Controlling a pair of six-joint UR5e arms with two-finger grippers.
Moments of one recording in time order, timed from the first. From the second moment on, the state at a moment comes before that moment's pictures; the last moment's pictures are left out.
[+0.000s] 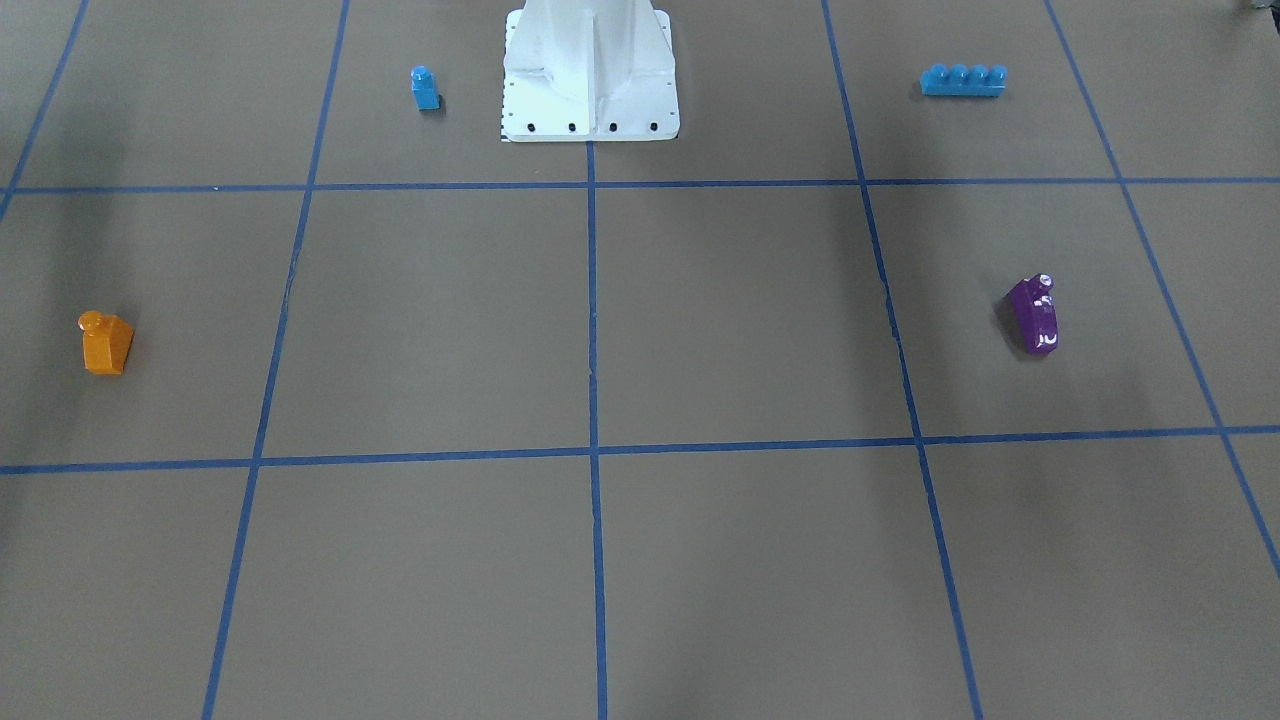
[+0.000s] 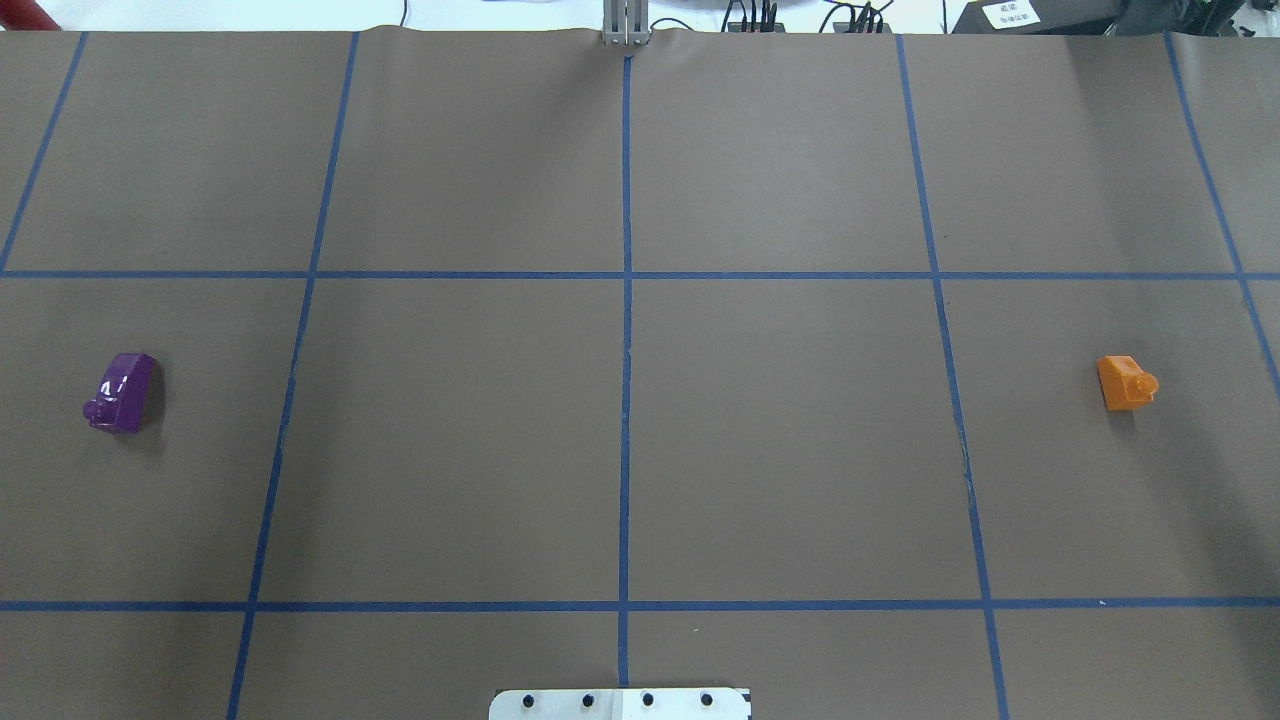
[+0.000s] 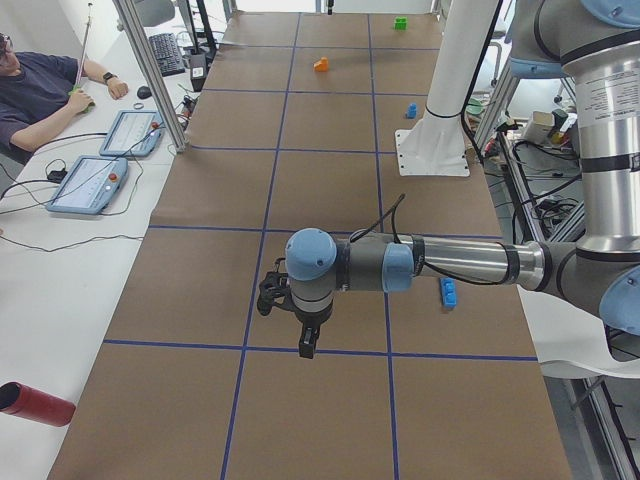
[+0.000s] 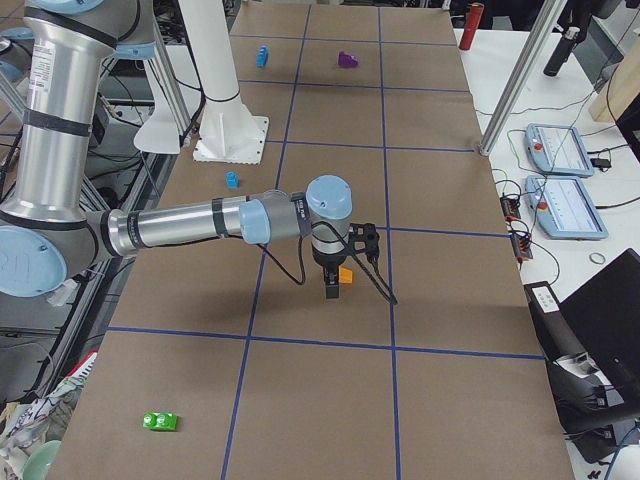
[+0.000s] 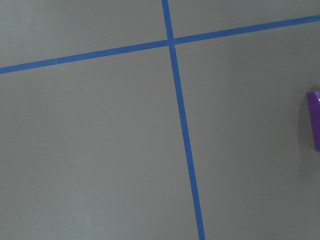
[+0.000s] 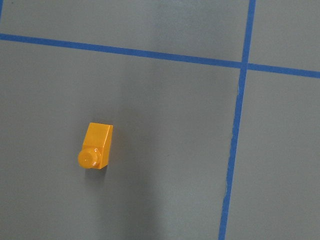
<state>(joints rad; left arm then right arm) -1.60 -1.37 -1.83 -1.50 -2.35 0.19 1.43 -1.79 1.97 -1.55 2.35 0.13</state>
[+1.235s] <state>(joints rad) -1.51 -1.50 -1.83 -1.56 -2.35 0.08 1.43 -1.79 1.97 -1.55 2.35 0.13</state>
